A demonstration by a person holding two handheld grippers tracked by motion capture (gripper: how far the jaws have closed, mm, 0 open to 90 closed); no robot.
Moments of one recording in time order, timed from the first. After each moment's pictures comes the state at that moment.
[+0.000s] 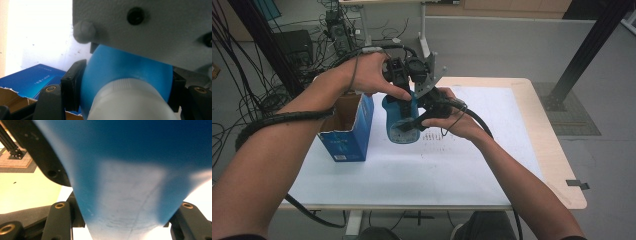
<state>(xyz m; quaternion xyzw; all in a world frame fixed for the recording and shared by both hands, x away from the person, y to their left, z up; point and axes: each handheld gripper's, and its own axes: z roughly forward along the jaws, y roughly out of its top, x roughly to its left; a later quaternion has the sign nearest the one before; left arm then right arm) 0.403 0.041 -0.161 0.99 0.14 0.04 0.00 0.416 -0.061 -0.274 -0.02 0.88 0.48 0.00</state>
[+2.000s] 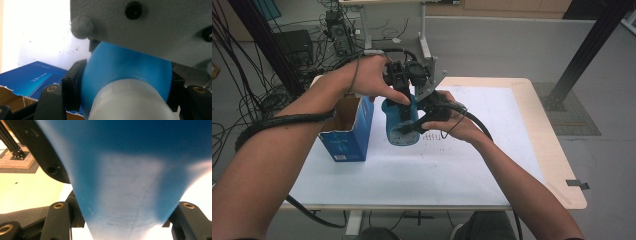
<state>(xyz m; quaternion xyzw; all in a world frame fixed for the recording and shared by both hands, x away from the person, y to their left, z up) 0.400 0.041 -0.168 0.99 0.15 0.04 -0.01 0.414 -0.060 -0.282 -0.02 0.87 0.49 0.00</state>
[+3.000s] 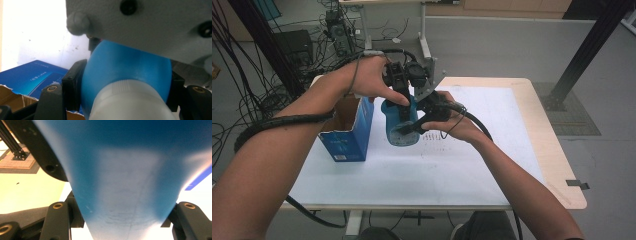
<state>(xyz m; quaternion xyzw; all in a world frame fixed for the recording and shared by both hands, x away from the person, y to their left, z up) 0.398 0.042 -0.169 0.99 0.15 0.04 -0.01 0.414 -0.060 -0.283 -0.02 0.87 0.49 -0.01</state>
